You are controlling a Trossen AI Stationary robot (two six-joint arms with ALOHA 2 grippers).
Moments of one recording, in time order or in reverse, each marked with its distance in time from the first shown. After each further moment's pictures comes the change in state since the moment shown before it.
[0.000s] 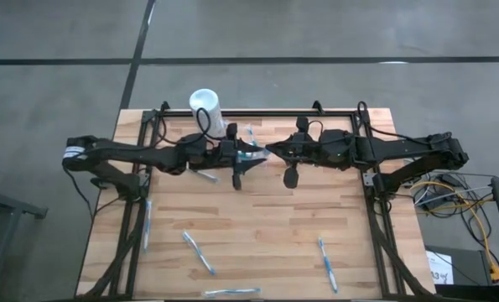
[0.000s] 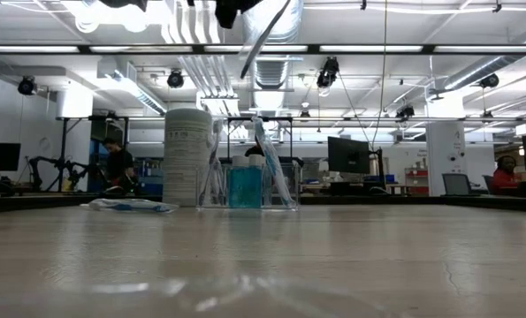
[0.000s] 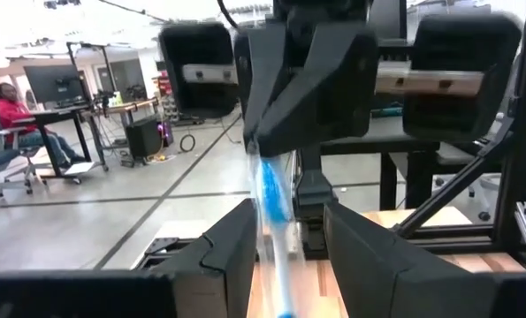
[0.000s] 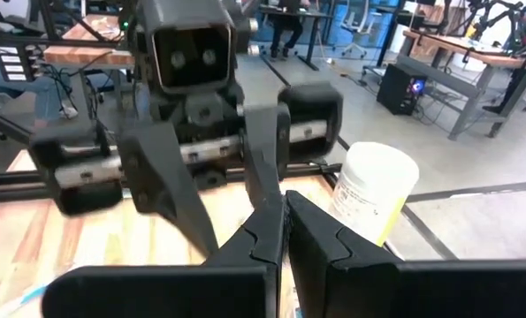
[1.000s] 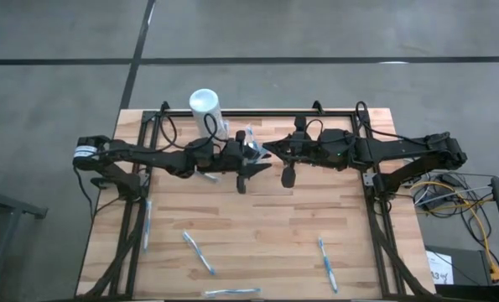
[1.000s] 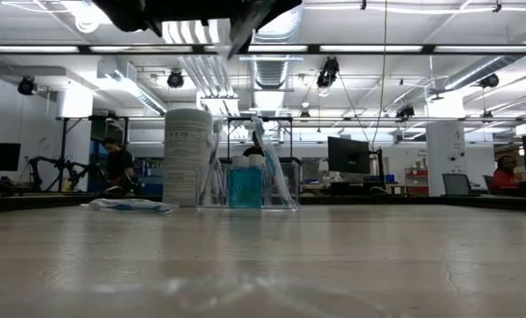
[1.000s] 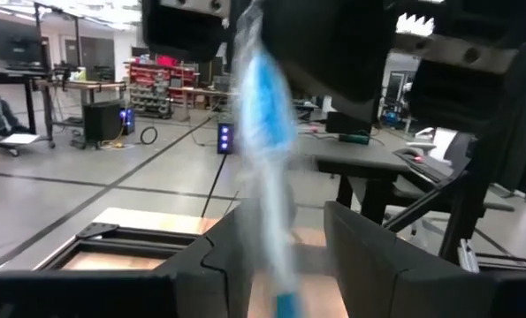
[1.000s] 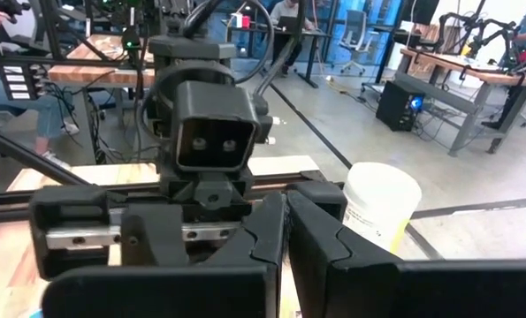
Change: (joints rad) left arm 0.007 0.116 -0.038 0.197 0.075 -0.218; right arm 0.000 0.017 0.001 0.076 -0.001 -0.020
